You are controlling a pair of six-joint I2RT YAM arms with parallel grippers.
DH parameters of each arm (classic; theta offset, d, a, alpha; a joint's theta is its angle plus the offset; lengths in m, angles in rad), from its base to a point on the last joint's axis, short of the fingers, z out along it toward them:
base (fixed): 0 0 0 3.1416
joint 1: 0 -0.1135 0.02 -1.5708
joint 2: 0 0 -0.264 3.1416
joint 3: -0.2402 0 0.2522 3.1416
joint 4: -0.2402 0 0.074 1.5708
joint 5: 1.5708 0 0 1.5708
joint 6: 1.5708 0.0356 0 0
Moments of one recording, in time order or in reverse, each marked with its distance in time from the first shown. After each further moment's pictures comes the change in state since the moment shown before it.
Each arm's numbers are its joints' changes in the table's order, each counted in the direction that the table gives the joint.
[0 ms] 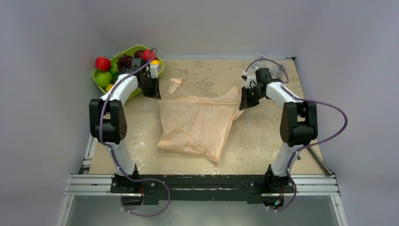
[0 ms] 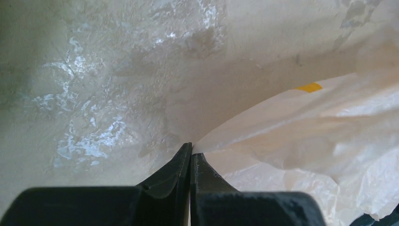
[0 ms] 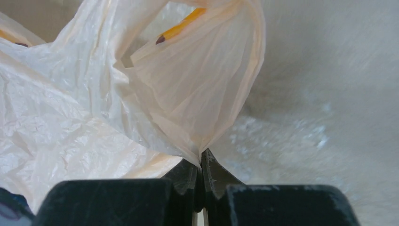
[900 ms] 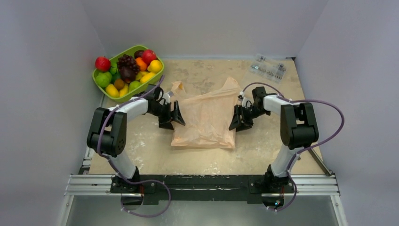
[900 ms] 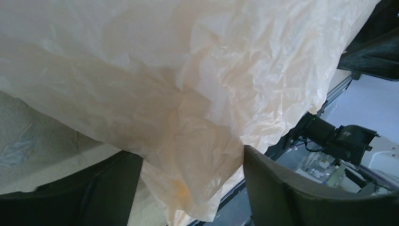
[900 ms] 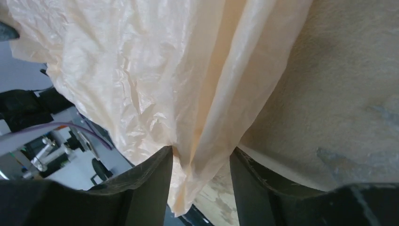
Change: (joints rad) left arm 0.167 0.217 0.498 0.228 0.278 -0.458; right arm -0.025 0.037 0.232 -0.026 -0.300 0.095
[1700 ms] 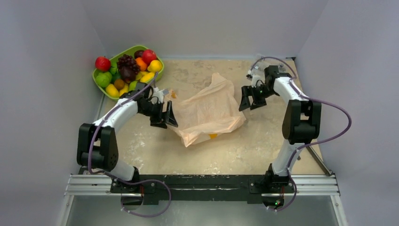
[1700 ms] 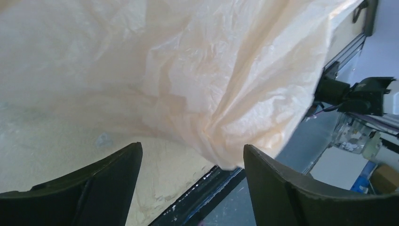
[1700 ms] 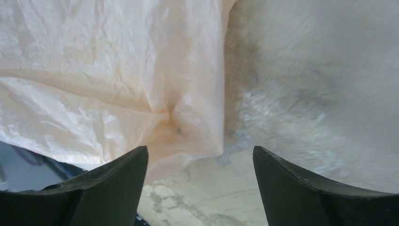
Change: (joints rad) left arm -0.035 0.128 -0.006 -0.209 0.045 0.253; right arm 0.108 -0.089 -0.351 -0.222 0.143 -0.283
